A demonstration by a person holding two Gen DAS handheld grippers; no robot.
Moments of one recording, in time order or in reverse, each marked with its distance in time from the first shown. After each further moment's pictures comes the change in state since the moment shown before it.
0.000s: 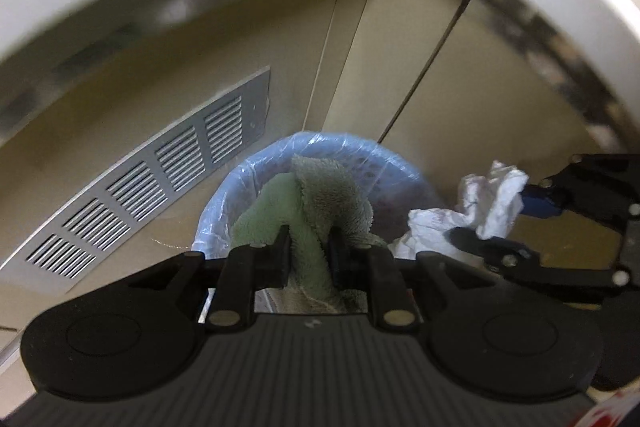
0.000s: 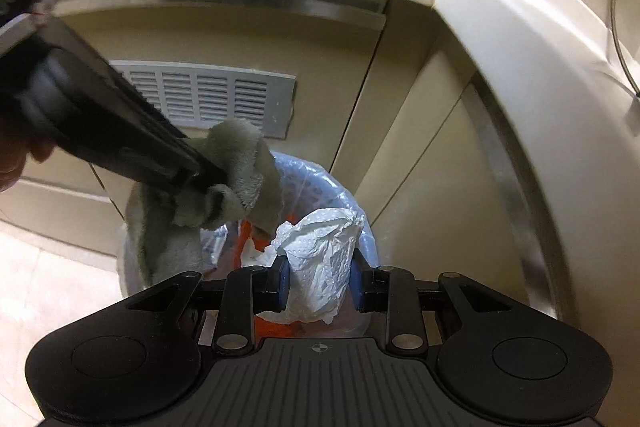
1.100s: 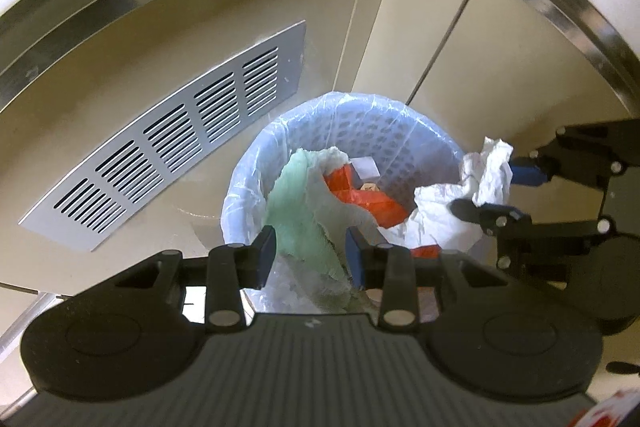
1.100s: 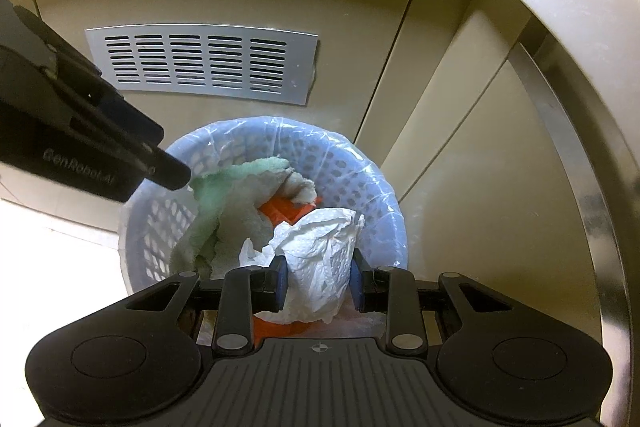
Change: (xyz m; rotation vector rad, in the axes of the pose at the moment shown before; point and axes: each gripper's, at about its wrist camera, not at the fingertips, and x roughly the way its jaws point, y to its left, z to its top) left arm -0.009 0.007 -0.017 0.000 0.040 0.064; right arm 0.031 -0.001 -0.003 -0.001 0.068 0.057
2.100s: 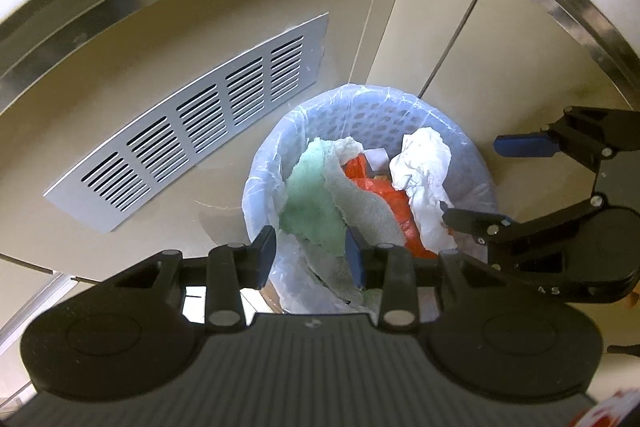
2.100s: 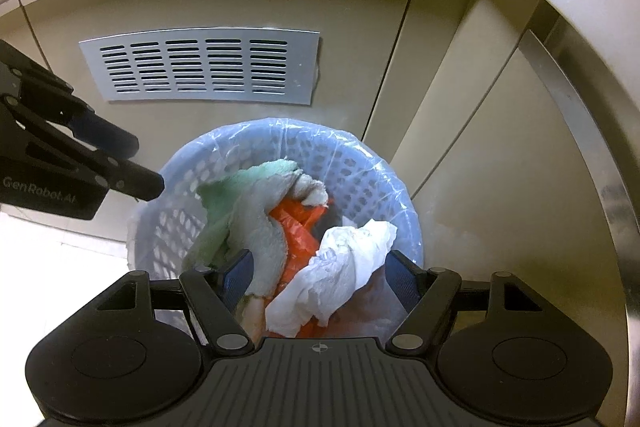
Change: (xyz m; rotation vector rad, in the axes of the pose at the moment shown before) left arm -0.012 0.013 -0.015 -0.023 -0.012 0.014; right arm 0.003 0.004 0.006 0.054 0.011 0.024
